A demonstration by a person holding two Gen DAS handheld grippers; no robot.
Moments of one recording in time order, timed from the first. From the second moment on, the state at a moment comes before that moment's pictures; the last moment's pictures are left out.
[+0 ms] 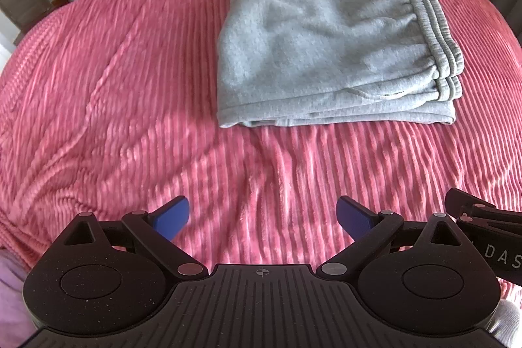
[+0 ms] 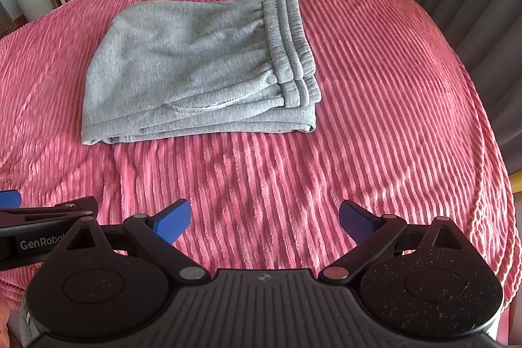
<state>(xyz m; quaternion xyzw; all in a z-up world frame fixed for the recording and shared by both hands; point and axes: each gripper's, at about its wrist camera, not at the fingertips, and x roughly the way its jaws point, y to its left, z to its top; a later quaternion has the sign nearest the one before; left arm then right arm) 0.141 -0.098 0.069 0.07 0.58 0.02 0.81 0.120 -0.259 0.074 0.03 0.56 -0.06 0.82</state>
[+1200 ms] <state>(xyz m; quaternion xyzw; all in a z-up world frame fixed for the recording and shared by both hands) 0.141 -0.097 0.071 0.06 0.57 0.02 0.82 0.122 -0.258 0.071 0.03 0.56 -0.06 0.82</state>
